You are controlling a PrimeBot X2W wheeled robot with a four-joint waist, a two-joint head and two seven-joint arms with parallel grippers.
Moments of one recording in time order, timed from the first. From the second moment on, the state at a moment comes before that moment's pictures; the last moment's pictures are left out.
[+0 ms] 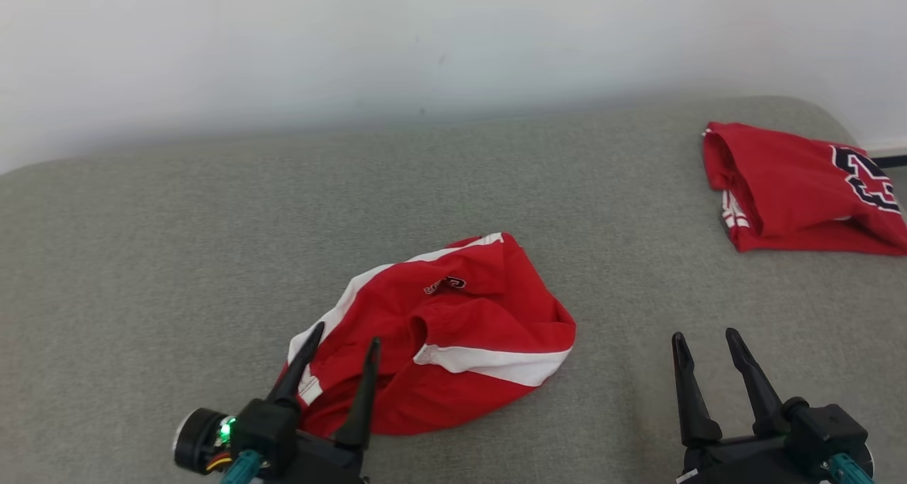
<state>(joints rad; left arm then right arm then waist) -0.15 0.11 -0.26 0.22 -0.17 -0.13 -0.26 -0.02 -0.10 0.07 0.17 0.23 0.13 -0.26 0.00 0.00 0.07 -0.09</state>
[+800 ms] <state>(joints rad) -0.36 0.15 -0.50 0.59 -0.32 -0.13 -0.26 -0.07 -0.08 0.06 0.18 0.24 0.13 -0.26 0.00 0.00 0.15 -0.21</state>
